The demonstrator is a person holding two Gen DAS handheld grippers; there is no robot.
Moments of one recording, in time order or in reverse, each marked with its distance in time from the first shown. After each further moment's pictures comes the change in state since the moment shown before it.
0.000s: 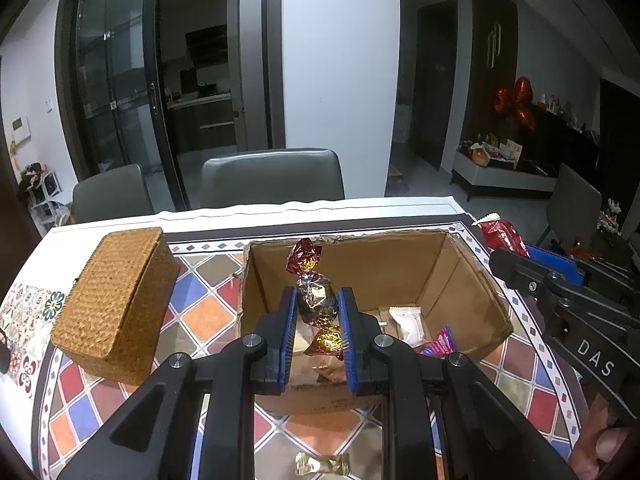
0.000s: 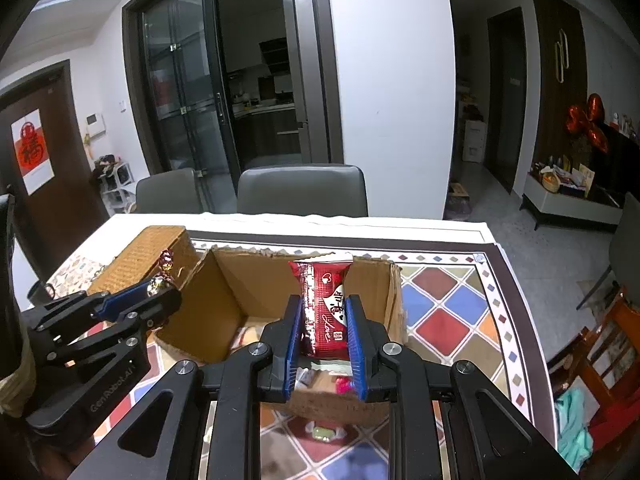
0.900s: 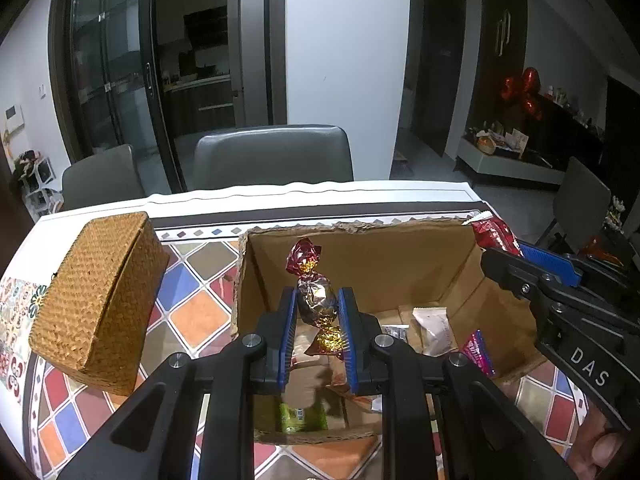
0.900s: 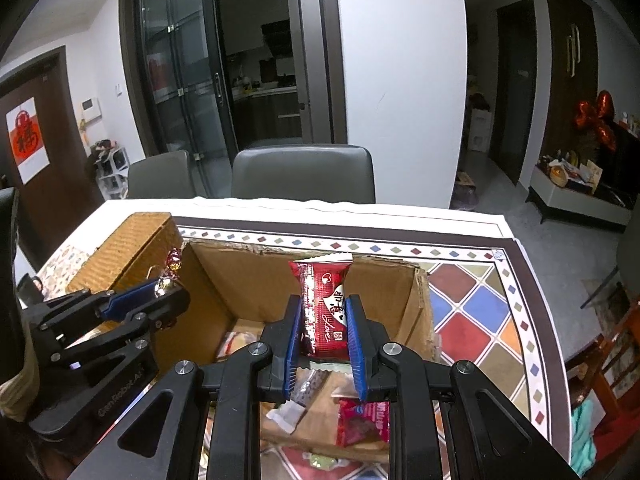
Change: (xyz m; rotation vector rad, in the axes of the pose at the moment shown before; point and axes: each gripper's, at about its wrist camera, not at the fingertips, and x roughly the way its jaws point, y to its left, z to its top) left arm 0.046 0.007 -0.001 -0.012 0.064 -0.003; right arm 0.054 0.006 0.002 -0.016 0.064 0.006
